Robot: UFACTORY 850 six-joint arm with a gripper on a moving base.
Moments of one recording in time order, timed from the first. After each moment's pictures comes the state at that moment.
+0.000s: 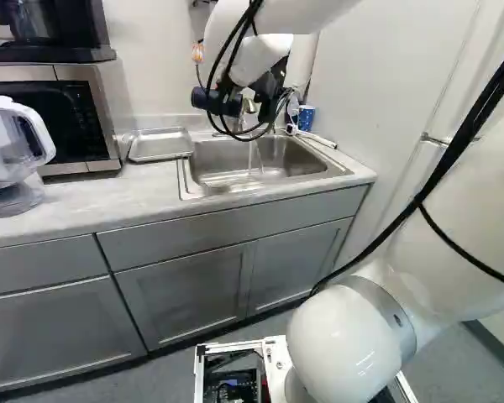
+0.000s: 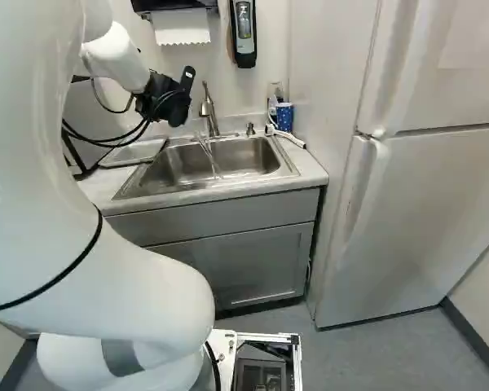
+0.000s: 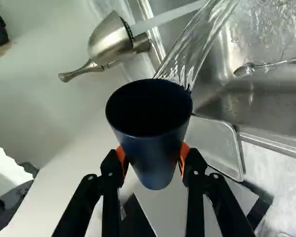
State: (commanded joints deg) arm 19.8 8.5 -56.1 9.2 -3.0 110.8
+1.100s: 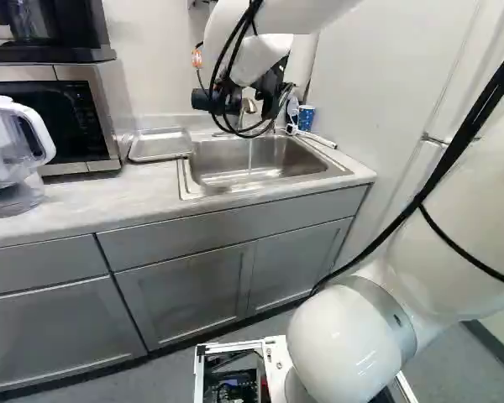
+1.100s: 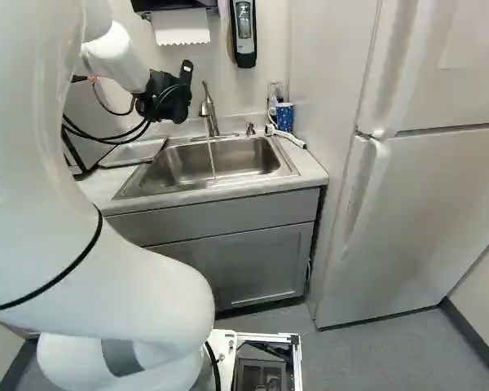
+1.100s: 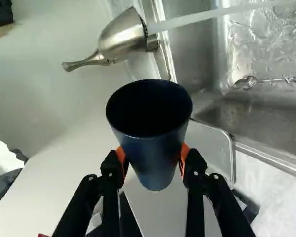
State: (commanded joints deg) arm 19.8 8.5 -56.1 9.2 -3.0 97.6
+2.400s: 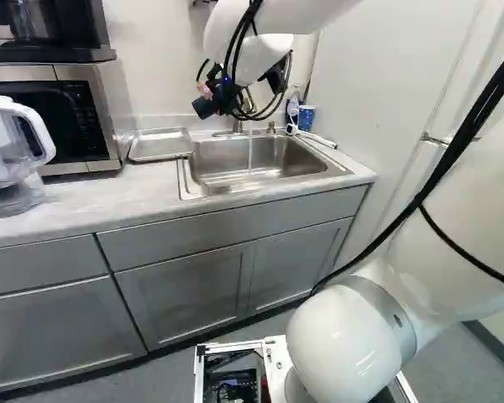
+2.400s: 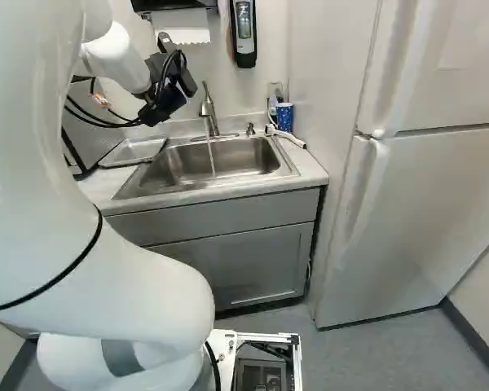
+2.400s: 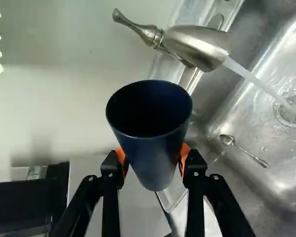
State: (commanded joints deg) arm 19.8 8.5 -56.1 9.2 -3.0 58.4
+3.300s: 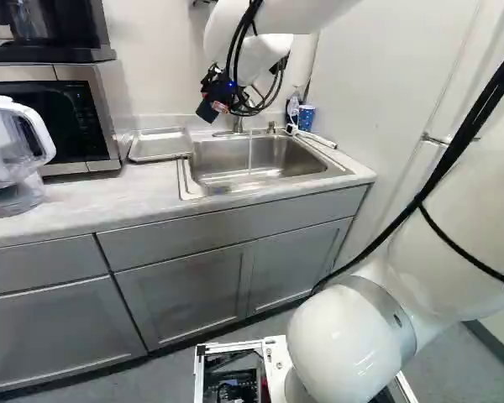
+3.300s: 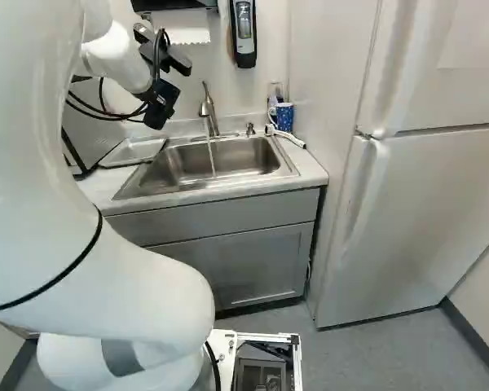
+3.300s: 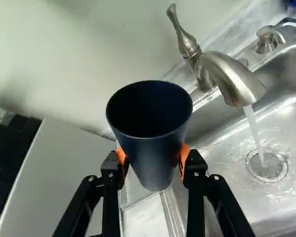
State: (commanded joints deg) arm 19.8 8.5 -56.1 9.2 -3.0 31.3
